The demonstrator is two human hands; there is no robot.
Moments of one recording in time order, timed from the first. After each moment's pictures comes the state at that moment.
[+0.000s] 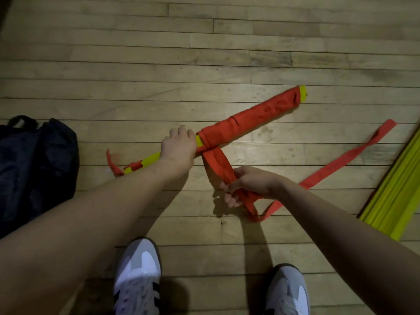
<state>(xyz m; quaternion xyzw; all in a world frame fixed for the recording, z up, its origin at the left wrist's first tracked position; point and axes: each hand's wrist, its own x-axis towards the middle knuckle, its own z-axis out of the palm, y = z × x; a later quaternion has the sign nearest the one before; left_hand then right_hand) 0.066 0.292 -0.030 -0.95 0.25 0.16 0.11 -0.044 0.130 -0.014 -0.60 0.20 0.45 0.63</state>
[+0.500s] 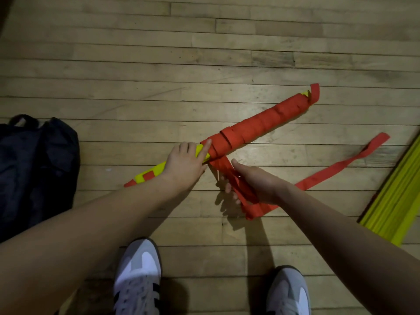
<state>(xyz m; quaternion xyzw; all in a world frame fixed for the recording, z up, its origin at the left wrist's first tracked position) 0.037 0.311 -0.063 -0.90 0.40 0.00 0.18 -0.048 0.134 -0.017 -0.55 0.29 0.38 0.68</state>
